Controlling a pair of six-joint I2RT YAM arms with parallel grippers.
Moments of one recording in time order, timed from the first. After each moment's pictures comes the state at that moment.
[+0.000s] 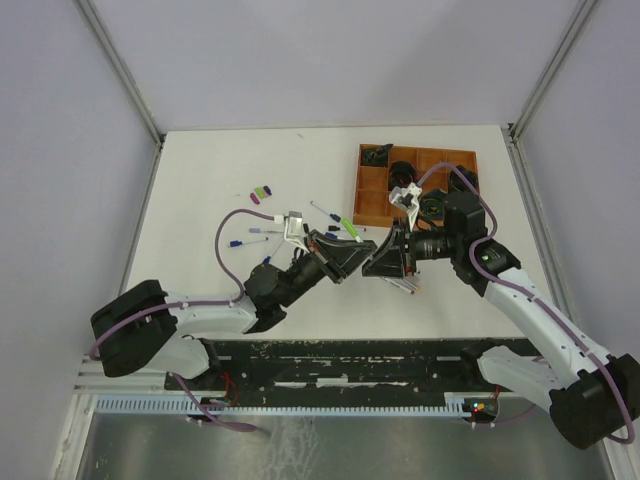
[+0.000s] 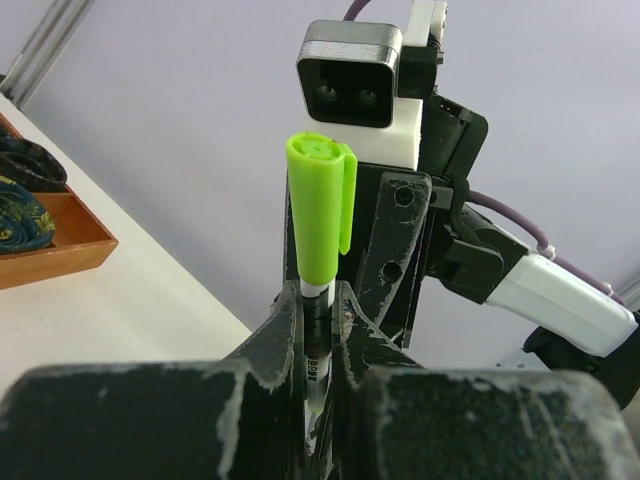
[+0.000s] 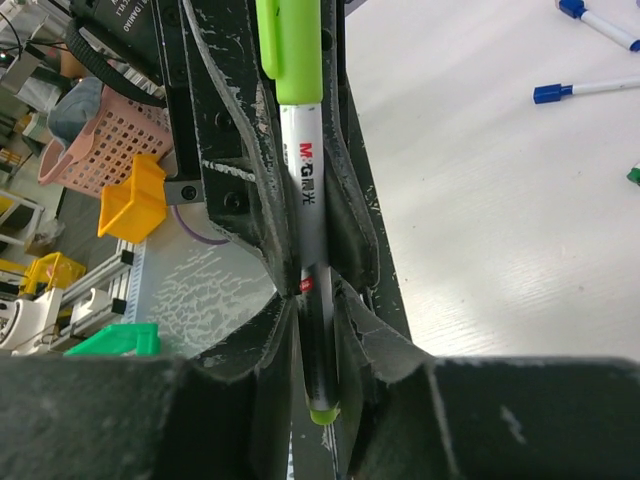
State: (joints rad) left arm -1.06 1.36 0.51 1.29 -0.06 -0.80; right arm 0.44 1.01 0.81 -0.16 -1.10 0.30
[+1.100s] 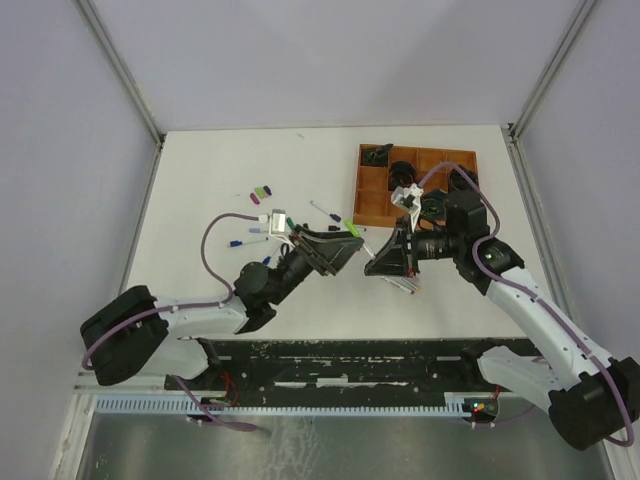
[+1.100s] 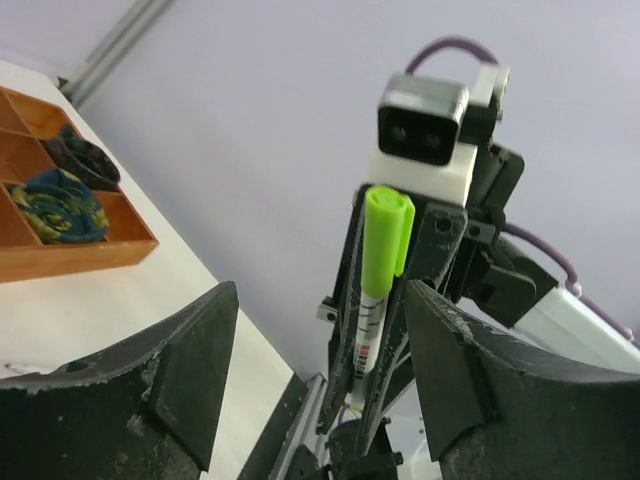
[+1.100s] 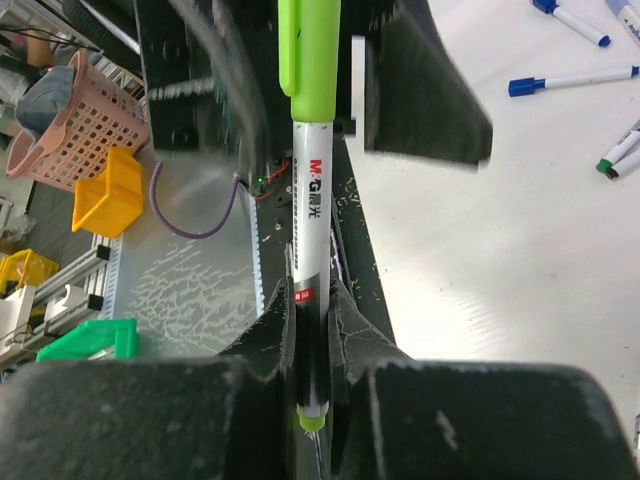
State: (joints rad) left arm -1.01 1.33 0.46 1.26 -0.11 -0.86; right arm 0.42 1.01 0.83 -0.25 -1.07 0.21
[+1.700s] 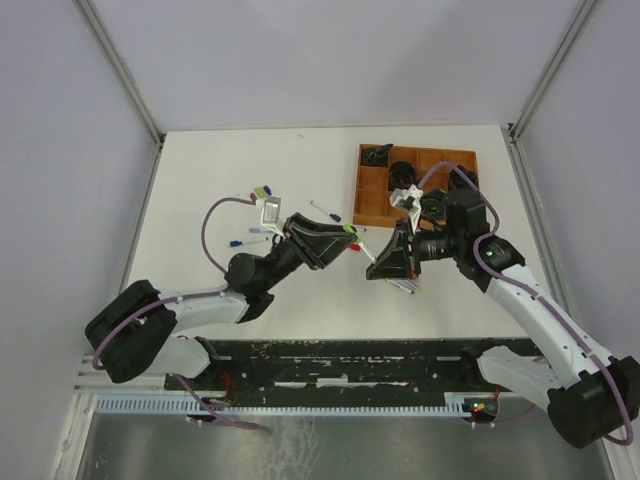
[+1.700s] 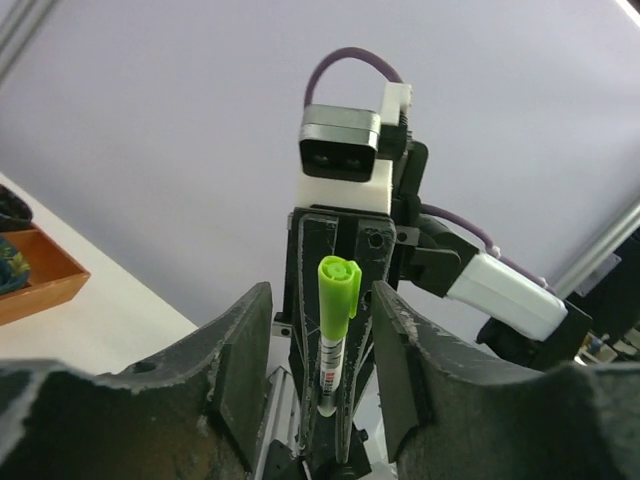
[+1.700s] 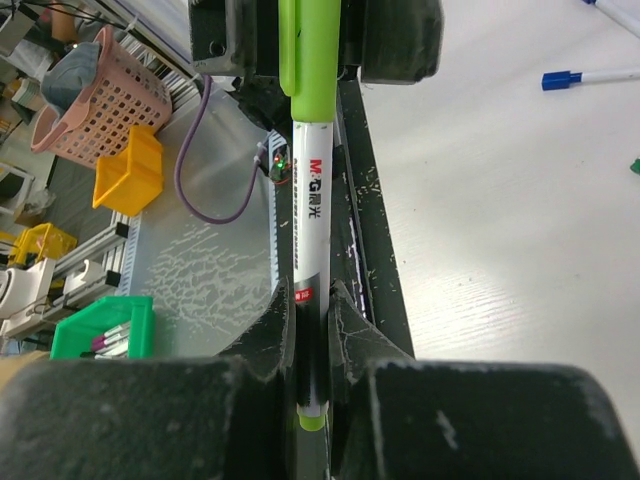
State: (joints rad) left arm -0.84 1.33 0.46 1.40 0.19 -0.95; right arm 0.41 1.02 0.86 -0.33 -1.14 0.15
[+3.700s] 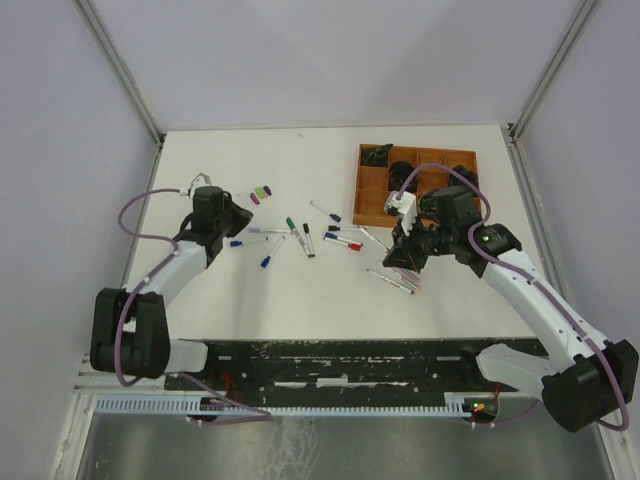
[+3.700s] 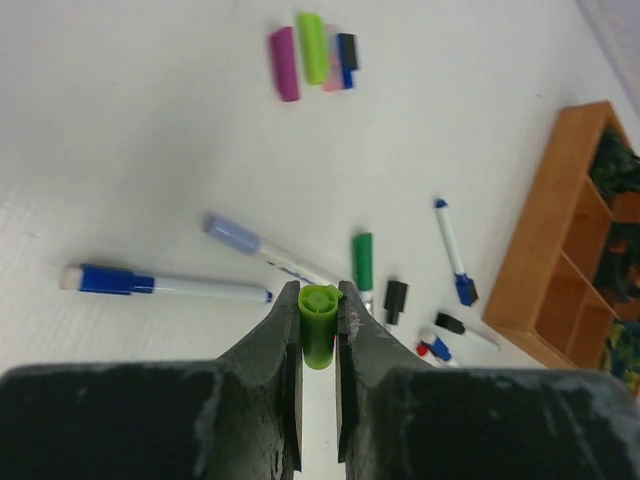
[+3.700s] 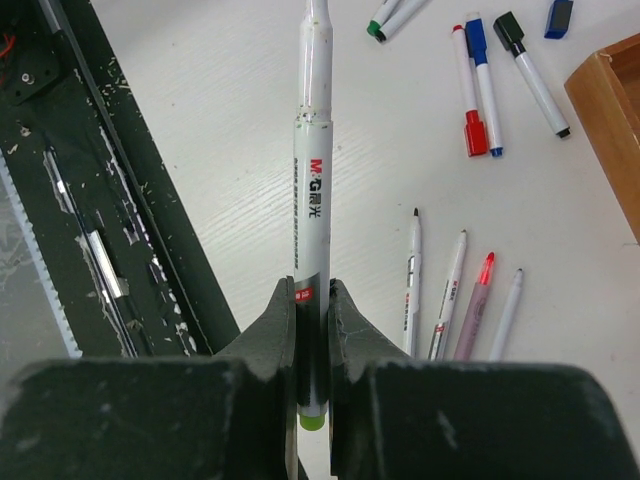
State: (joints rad) left arm -0.15 1.31 0.72 0.04 -0.02 -0.79; right arm 0.41 1.11 0.97 -0.67 -0.65 -0.31
